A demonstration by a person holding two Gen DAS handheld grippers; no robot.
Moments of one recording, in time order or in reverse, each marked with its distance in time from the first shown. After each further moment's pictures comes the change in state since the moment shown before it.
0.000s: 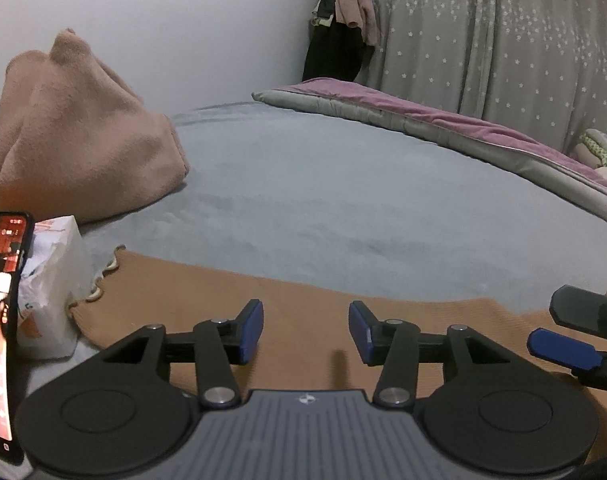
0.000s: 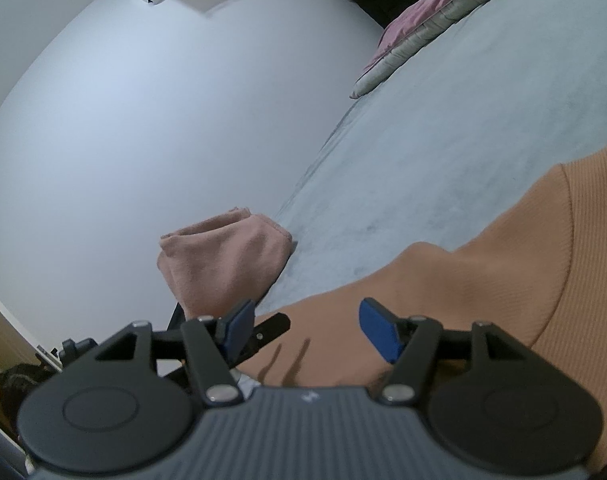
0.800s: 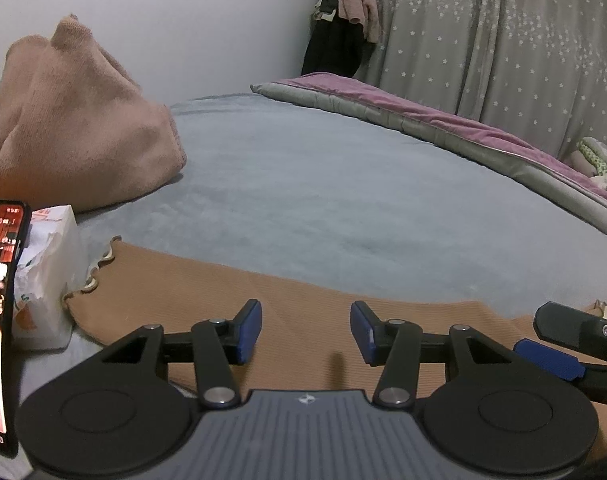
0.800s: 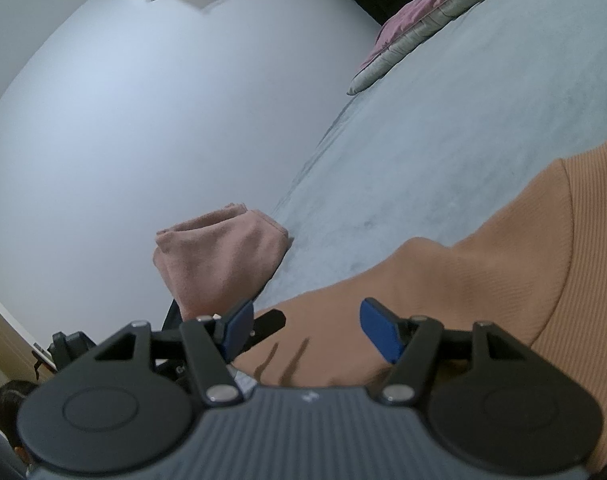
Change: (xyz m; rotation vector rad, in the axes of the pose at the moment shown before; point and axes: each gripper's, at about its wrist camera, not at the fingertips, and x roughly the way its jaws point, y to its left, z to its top) left arm 0.000 0.007 0.004 -0.041 0.023 -0.026; right arm 0.004 -0.001 -0.001 -0.002 0.008 -0.014
